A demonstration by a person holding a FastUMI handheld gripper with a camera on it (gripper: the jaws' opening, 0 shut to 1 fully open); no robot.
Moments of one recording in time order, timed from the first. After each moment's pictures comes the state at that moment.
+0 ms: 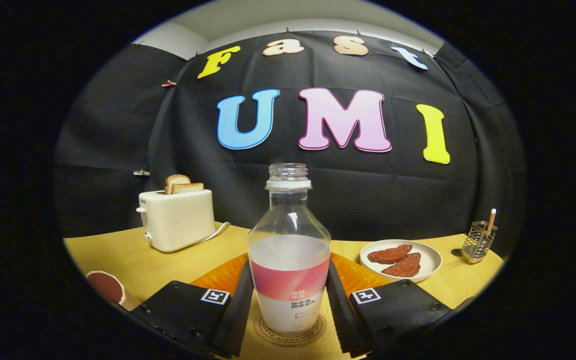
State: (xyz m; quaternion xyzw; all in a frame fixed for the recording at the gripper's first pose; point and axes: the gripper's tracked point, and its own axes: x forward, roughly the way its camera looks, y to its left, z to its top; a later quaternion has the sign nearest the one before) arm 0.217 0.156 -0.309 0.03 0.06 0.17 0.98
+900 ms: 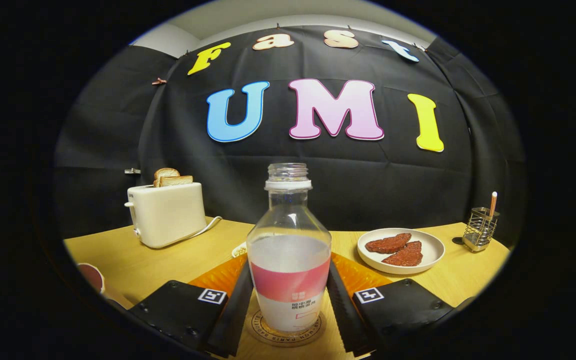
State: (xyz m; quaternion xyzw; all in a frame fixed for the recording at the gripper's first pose) arm 0.226 0.154 -0.334 0.05 0.09 0.15 0.98
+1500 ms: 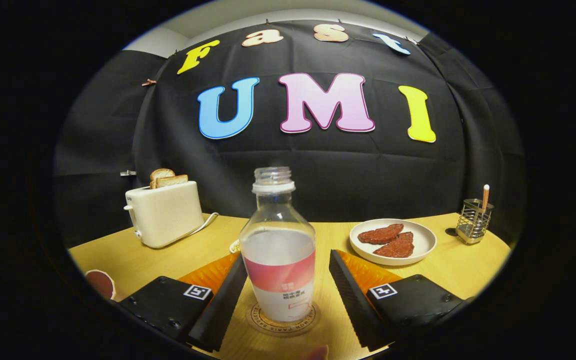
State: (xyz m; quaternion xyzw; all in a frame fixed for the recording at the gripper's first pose) arm 0.209 0.133 -0.321 0.06 0.10 0.14 0.98
